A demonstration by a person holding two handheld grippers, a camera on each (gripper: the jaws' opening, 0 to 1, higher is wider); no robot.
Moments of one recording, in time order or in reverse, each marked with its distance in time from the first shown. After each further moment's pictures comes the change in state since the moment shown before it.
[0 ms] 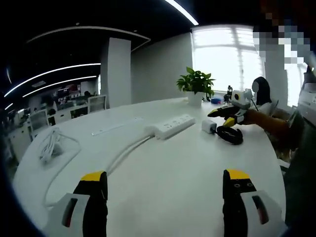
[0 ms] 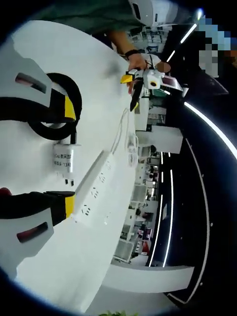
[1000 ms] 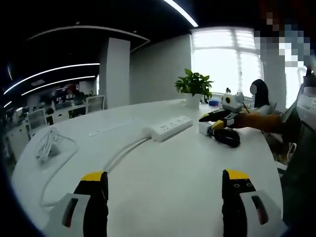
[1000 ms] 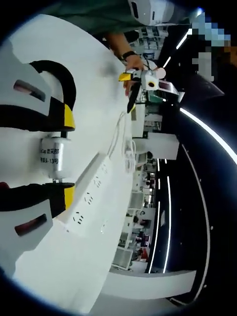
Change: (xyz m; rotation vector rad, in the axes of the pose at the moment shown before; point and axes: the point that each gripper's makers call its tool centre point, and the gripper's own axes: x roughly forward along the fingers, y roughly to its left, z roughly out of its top) left arm 0.001 -0.010 0.002 -0.010 -0.012 -0.021; right arm 0.028 0.003 0.003 -0.004 -0.030 0.067
